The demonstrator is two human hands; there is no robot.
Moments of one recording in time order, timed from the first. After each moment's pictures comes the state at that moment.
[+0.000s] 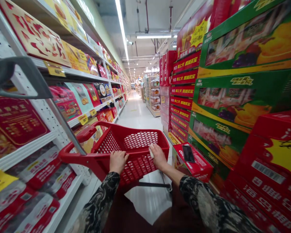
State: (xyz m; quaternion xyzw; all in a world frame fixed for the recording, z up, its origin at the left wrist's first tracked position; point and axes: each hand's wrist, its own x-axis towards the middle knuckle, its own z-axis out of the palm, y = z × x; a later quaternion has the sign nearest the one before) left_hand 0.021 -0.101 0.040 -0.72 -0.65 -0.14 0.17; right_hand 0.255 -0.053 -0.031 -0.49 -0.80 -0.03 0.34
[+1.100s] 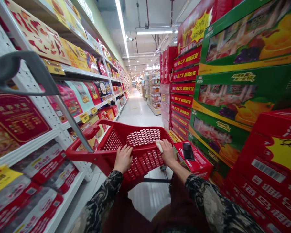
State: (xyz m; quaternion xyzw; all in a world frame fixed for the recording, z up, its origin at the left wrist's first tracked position) left_hand 0.048 -0.106 0.037 -0.77 -0.60 -0.18 0.12; right_hand 0.293 -0.058 -0.021 -0.55 -0.75 0.00 0.37
